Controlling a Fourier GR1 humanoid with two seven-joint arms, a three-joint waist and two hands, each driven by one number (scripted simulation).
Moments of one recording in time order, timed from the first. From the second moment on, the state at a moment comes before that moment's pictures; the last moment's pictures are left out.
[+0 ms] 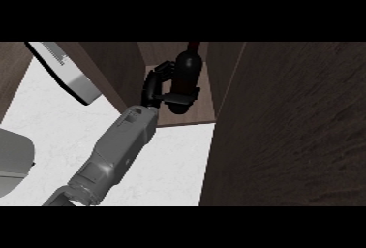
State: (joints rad) left arm -0.95 0.00 -0.24 -0.37 0.42 0.36 -0.46; right arm 0.11 -0.61 0.73 -2.50 0.04 -0.68 0.18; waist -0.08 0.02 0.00
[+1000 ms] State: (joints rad) left arm -1.13 0.05 -0.15 -0.12 0.42 0.42 -0.53; right arm 0.16 -0.62 0.76 -2.49 0.02 -0.64 0.08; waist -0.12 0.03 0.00
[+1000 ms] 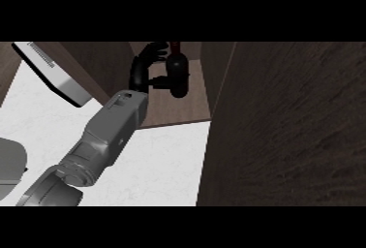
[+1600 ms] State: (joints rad) left arm -1.16 0.08 -0.14 -0.08 0.40 0.47 -0.57; right arm 0.18 -0.63 0.76 -2.49 0.01 -0.62 0.04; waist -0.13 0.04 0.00
